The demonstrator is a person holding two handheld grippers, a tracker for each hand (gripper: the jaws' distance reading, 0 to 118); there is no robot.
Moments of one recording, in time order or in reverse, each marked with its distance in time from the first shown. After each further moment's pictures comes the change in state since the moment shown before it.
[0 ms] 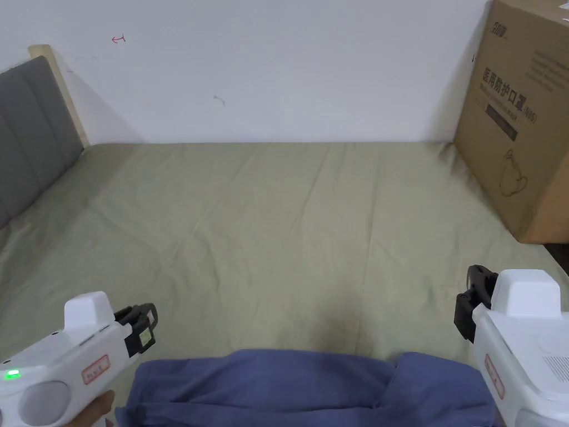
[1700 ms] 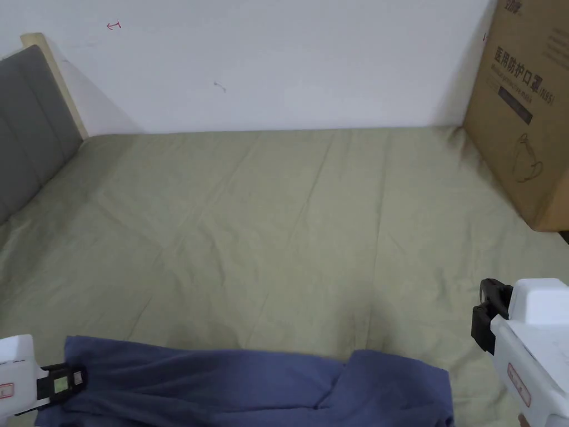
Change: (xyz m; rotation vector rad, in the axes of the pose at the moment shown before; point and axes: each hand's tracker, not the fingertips) left arm -0.127 0.009 -0.010 -0.356 0.131 0.031; right arm 0.014 -0.018 -0.029 -0.107 0.028 0.015
